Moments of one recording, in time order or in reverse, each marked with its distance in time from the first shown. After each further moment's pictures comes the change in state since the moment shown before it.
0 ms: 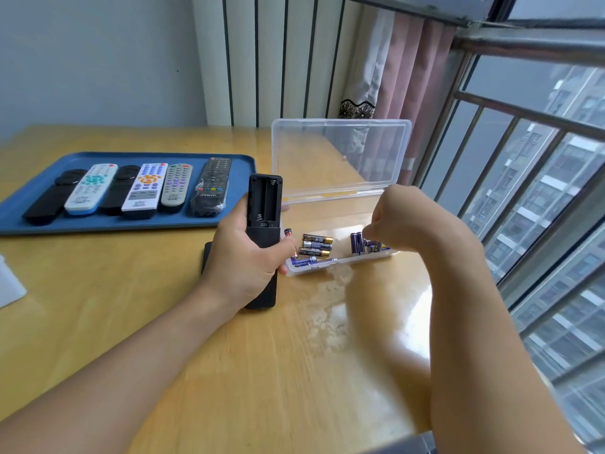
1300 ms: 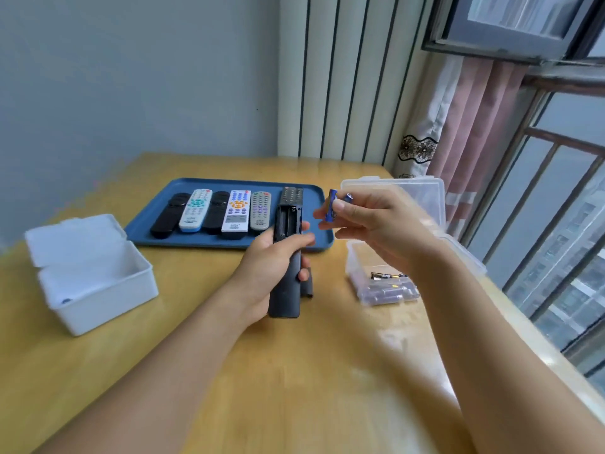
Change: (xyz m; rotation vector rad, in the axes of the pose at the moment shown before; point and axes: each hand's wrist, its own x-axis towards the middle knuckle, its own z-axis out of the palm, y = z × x) left_hand 0.013 0.013 -0.069 -0.367 0.078 -0.464; right_hand 0.012 -0.113 0.014 1.223 -0.281 -0.495
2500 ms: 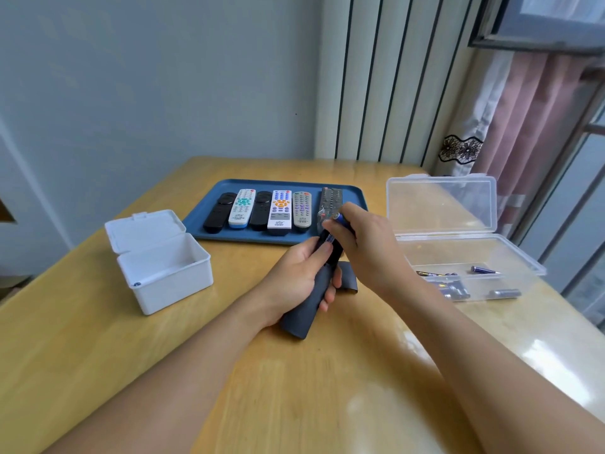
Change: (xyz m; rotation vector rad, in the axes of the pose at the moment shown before) left_hand -0.023 -0.002 -0.044 0.332 -0.225 0.056; right_hand 0.013 0.029 0.085 -0.707 0.283 -0.317
